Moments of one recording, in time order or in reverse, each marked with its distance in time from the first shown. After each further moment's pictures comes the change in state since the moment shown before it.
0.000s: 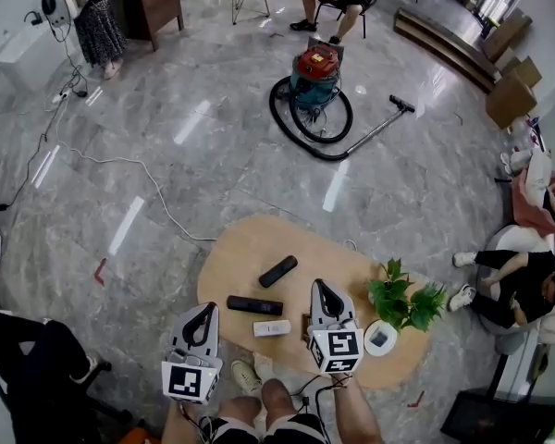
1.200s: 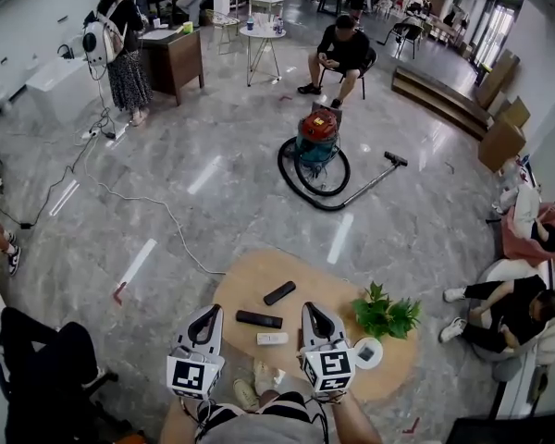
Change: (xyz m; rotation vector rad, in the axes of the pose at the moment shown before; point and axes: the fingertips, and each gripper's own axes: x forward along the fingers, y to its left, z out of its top) left arm -0.105 -0.028 0.127 0.083 -0.116 0.052; right arm -0.137 0.068 0.117 -0.043 -0.143 0.104
